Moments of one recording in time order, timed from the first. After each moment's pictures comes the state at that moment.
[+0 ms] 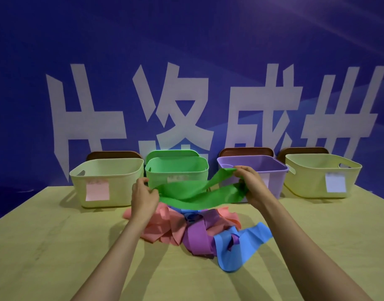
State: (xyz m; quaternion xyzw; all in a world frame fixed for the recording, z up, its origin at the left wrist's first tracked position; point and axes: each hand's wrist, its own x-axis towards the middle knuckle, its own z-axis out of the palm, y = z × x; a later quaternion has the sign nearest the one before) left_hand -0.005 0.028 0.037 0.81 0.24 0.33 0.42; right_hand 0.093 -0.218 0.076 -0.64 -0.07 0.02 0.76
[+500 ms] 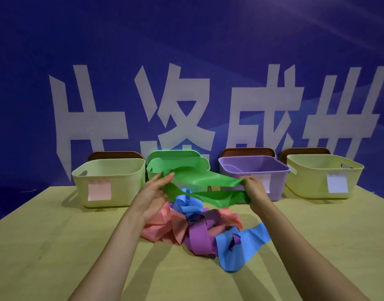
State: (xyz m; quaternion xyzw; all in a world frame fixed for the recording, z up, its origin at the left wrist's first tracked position) left_hand -0.019 0.014 0.066 0.47 0.01 0.09 0.88; right_hand 0.116 -0.221 0.048 -0.69 0.00 0.01 0.72
